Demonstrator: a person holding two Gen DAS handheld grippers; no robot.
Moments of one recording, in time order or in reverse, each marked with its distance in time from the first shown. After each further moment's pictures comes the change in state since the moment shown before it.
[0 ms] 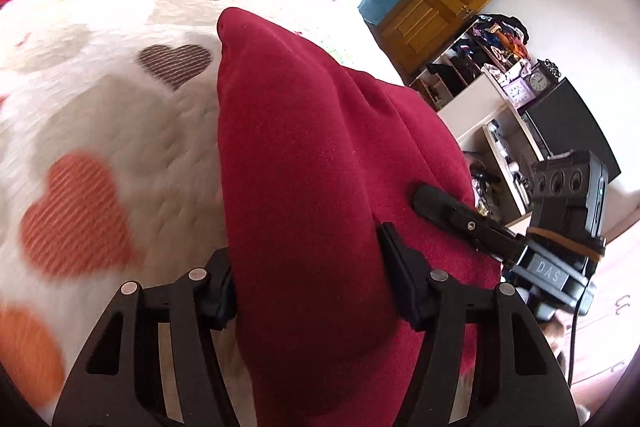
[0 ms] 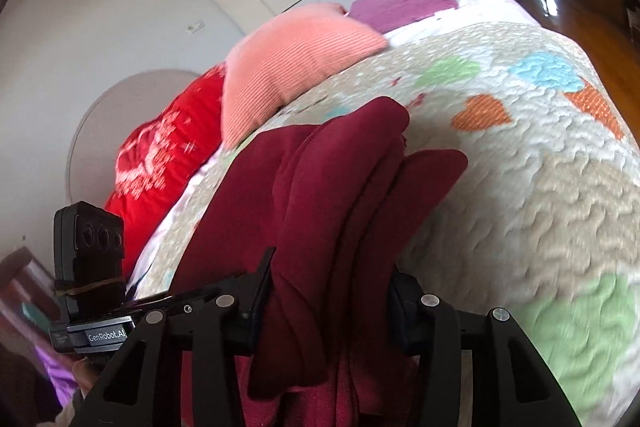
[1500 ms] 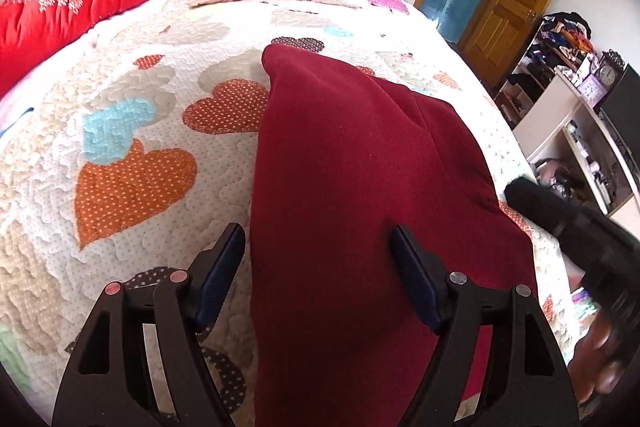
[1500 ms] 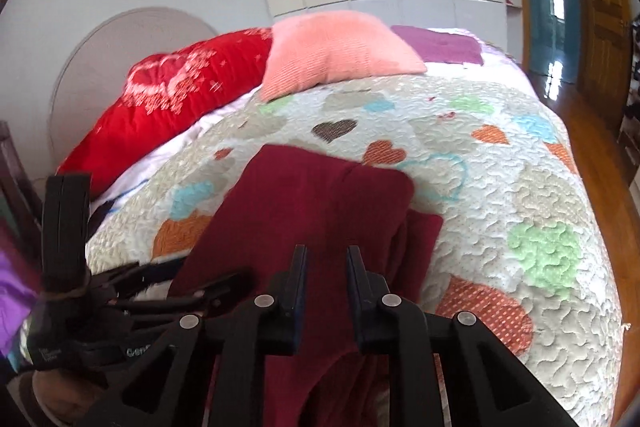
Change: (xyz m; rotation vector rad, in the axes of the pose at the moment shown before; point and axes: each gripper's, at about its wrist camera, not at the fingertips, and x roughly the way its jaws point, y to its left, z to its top) left arm -0.064 0.001 -0.102 0.019 -0.125 0.383; right arm -0.030 0.109 -0.091 -0.347 0.021 -0.263
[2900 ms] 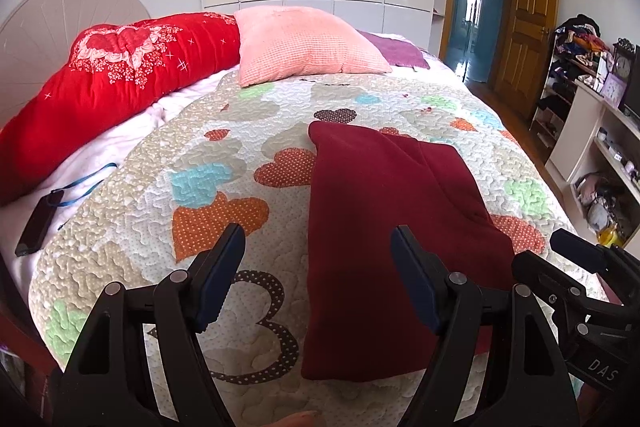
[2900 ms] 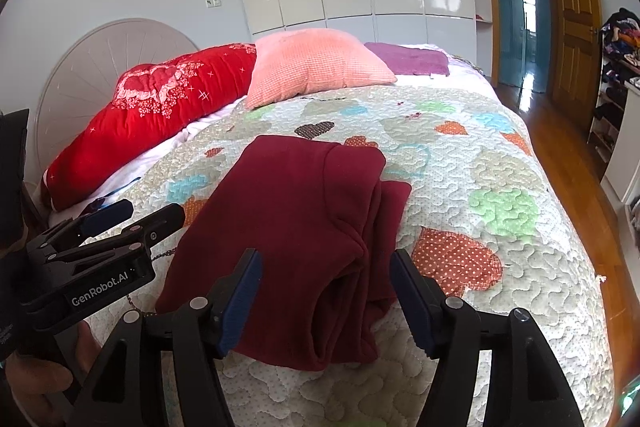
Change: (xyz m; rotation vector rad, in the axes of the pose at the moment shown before) left arm -0.070 -0.012 -0.026 0.076 -0.255 0.198; right arm -0.058 0.015 -0.045 0.068 -0.110 -0.101
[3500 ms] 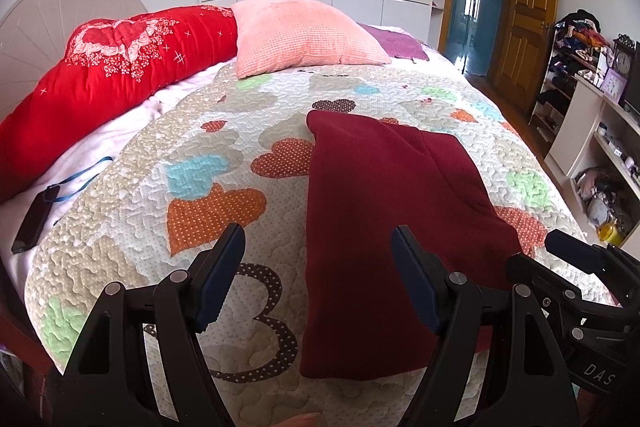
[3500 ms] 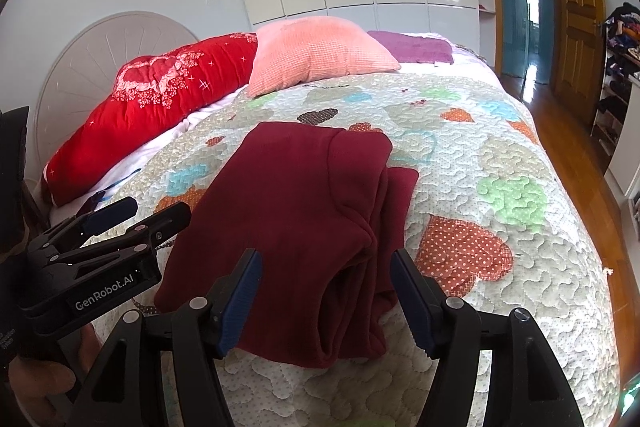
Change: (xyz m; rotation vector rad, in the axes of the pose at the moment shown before) left arm 0.008 -0.001 -0.005 0.004 0.025 -0.003; right arm 0.011 0.002 -0.003 0.008 0.034 0.014
